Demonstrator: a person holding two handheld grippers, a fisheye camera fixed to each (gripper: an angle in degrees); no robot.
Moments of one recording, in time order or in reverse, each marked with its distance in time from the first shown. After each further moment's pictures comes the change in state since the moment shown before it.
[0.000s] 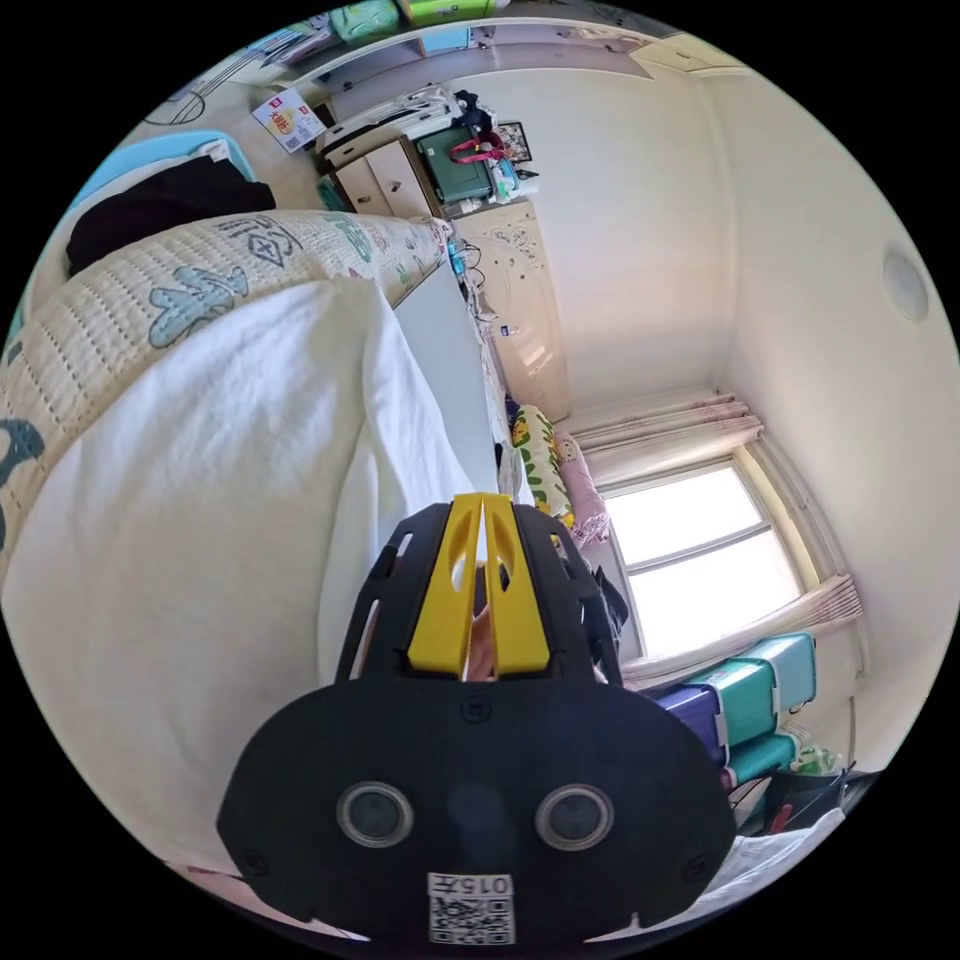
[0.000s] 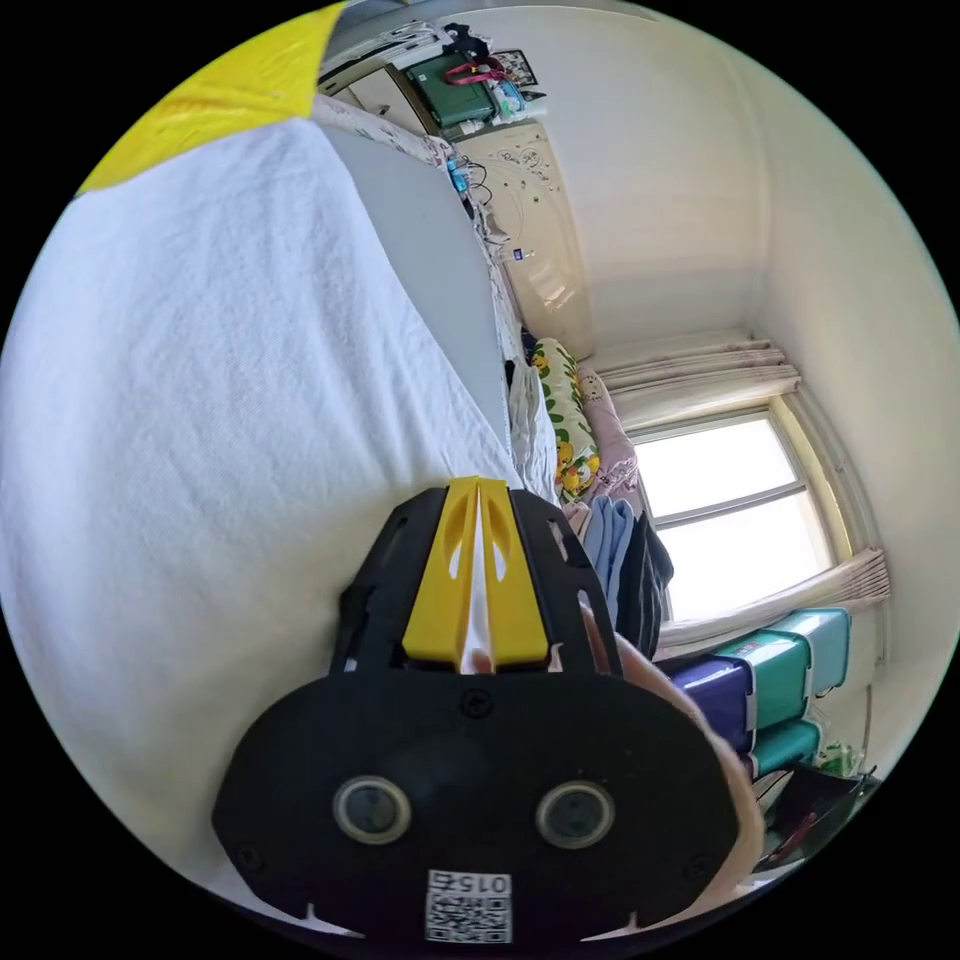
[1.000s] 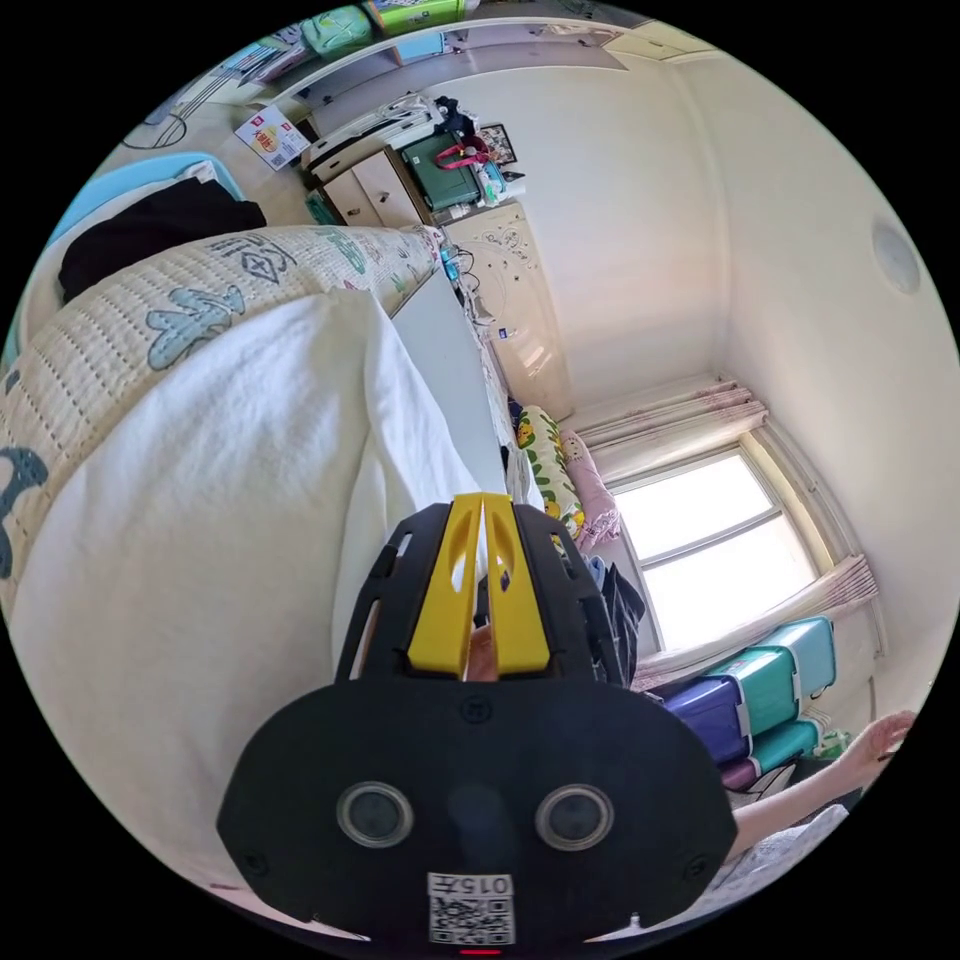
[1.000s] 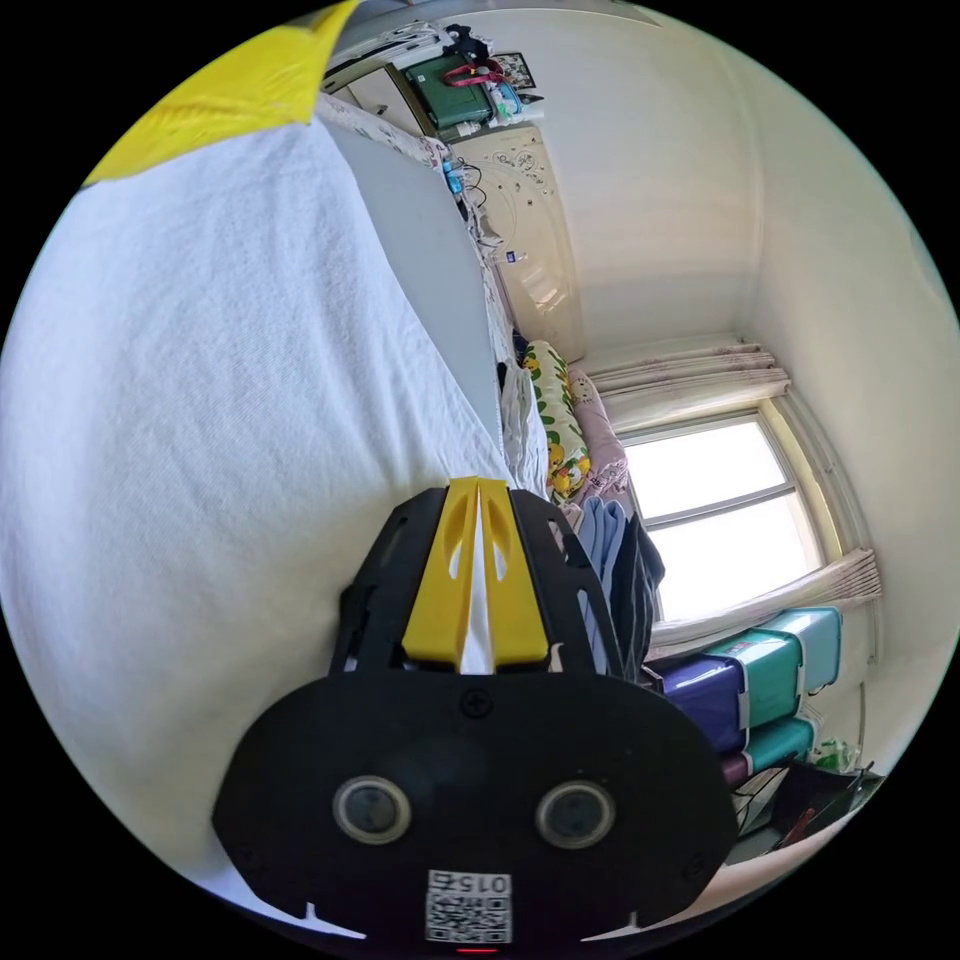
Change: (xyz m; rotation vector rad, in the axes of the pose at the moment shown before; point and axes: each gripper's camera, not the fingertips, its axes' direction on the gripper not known) left arm -0.005 0.001 -0.009 0.007 -0.028 0.060; right arm 0.140 0.045 -0.041 0.006 0.042 -0.008
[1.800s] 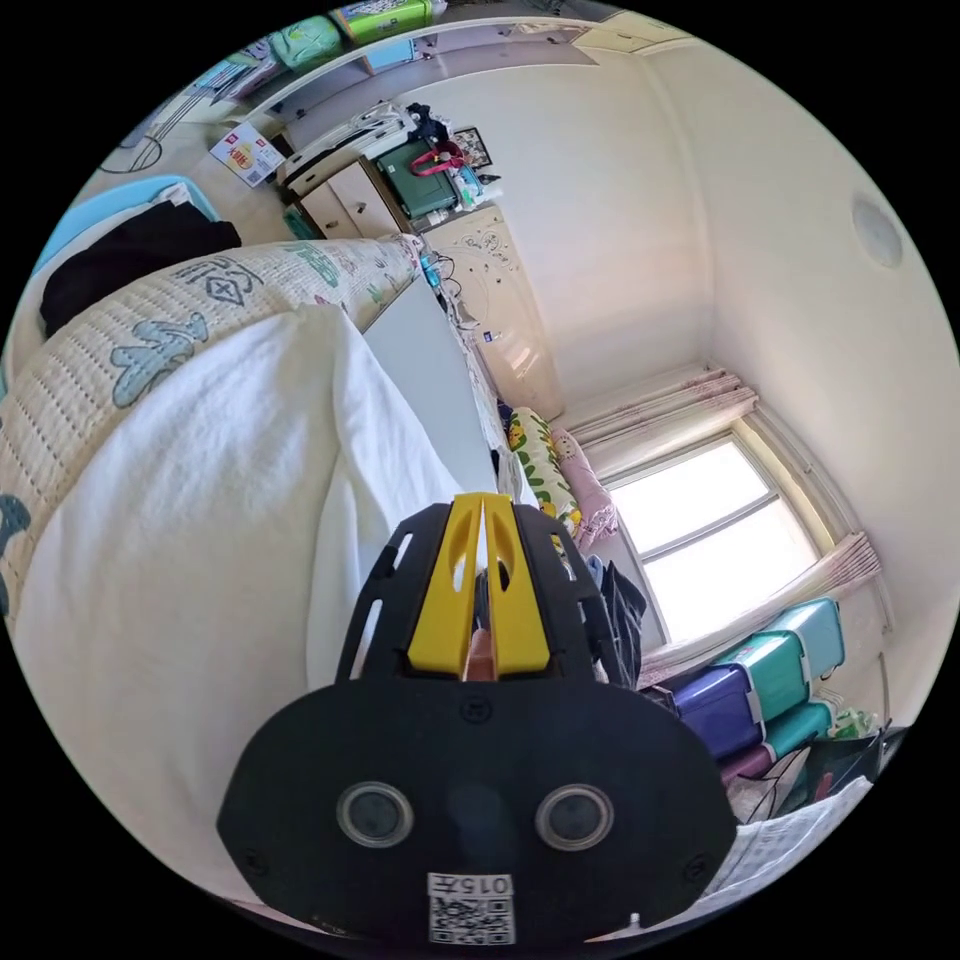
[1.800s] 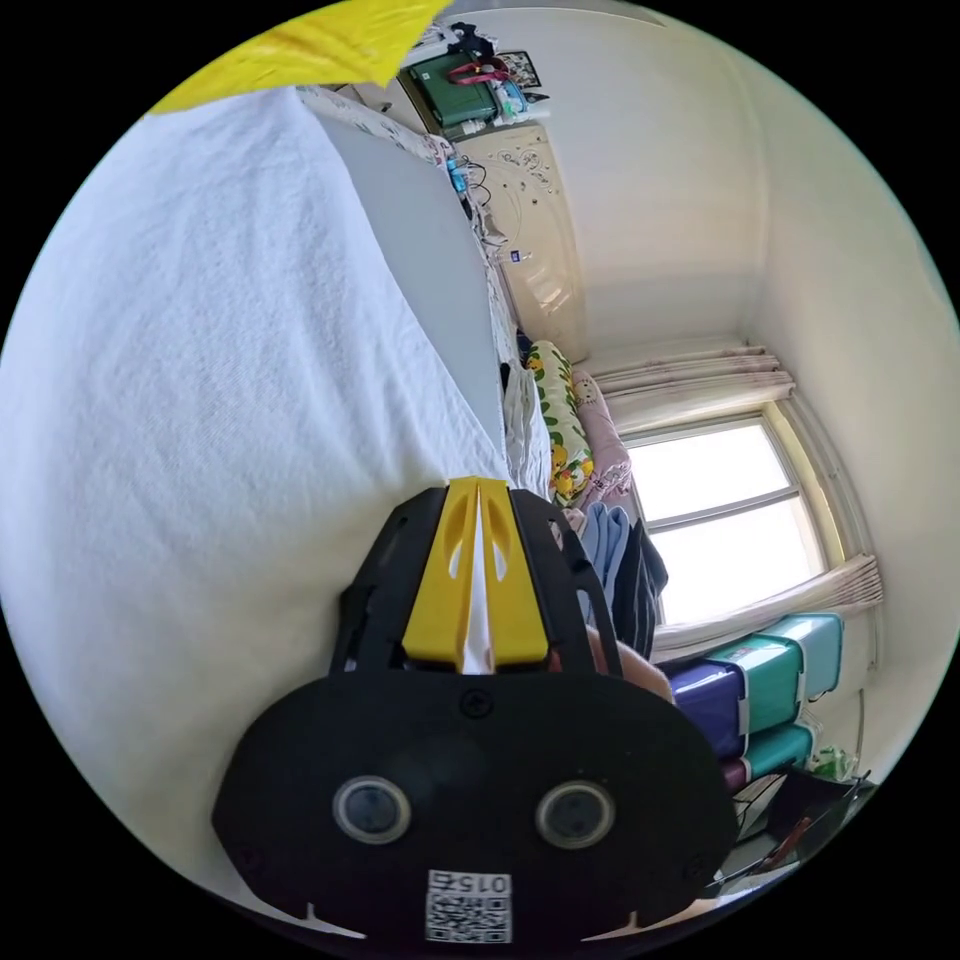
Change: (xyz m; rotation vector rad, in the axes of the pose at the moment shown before) left arm 0.016 0.025 -0.007 0.009 0.023 0.062; right arm -0.007 0.059 0.171 -0.010 -0.027 -0.014
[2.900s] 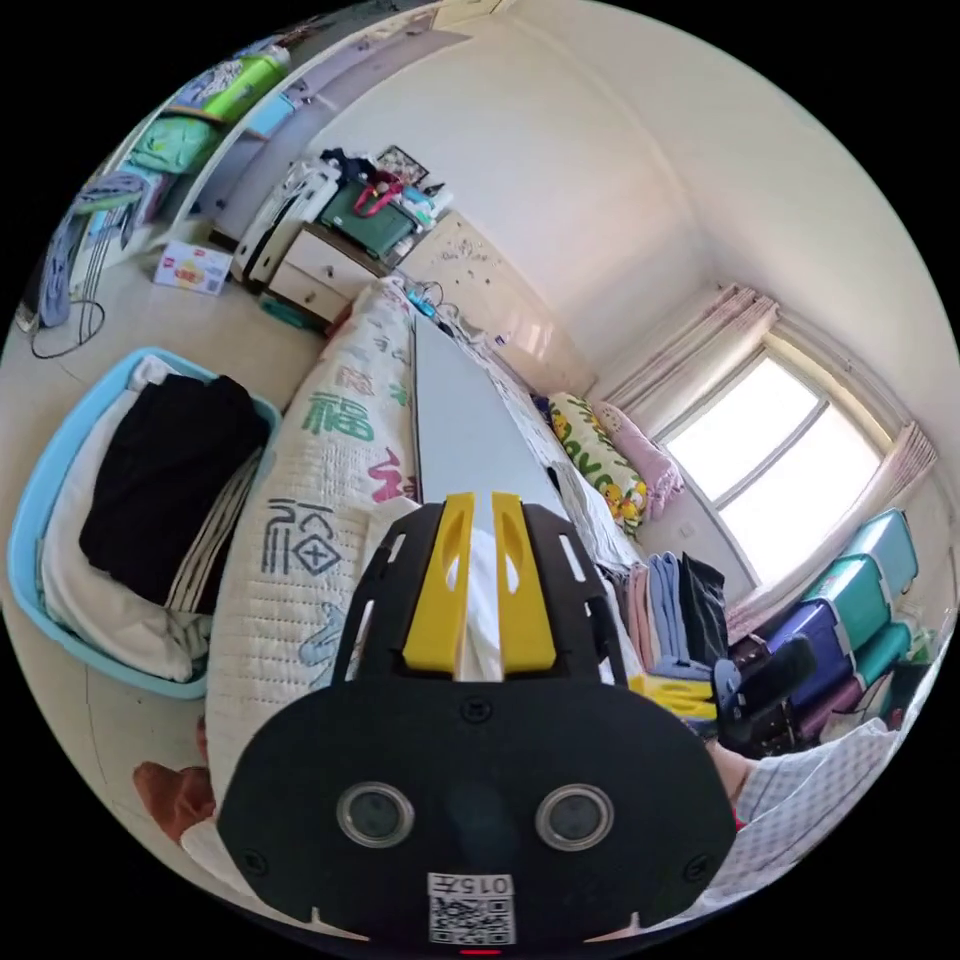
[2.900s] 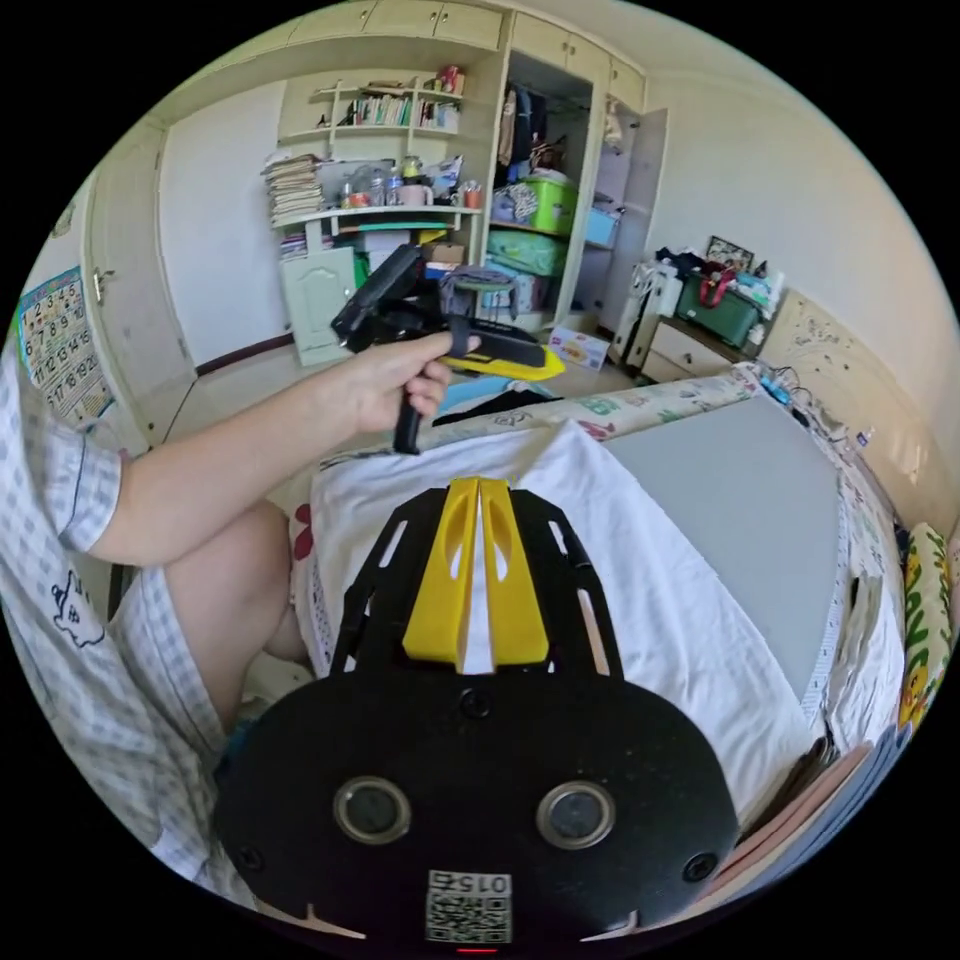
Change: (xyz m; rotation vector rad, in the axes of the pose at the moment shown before) left arm 0.026 -0.101 -0.027 -0.055 -0.243 0.266; right arm -0.012 0.097 0.316 0.757 -1.369 -0.195
